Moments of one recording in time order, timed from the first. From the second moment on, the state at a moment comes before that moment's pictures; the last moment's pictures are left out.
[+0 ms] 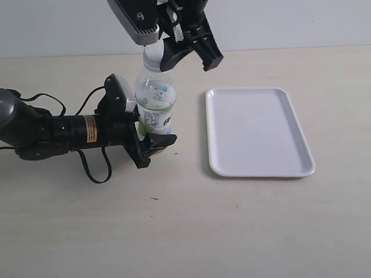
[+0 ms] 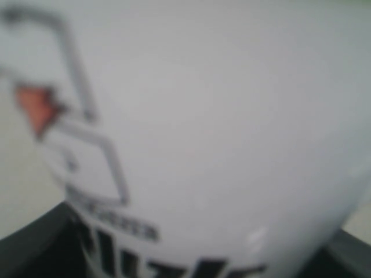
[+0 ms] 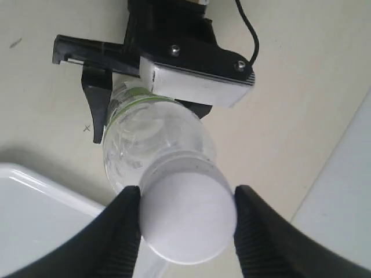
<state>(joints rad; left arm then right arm) -0.33 2.24 -0.96 0.96 -0.96 -0.22 0.53 1.96 -1.89 0.13 1.17 -1.60</state>
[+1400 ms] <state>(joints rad) -0.33 2.24 -0.96 0.95 -0.99 -0.29 0.44 1.72 -1.57 -0.20 1.20 -0.22</state>
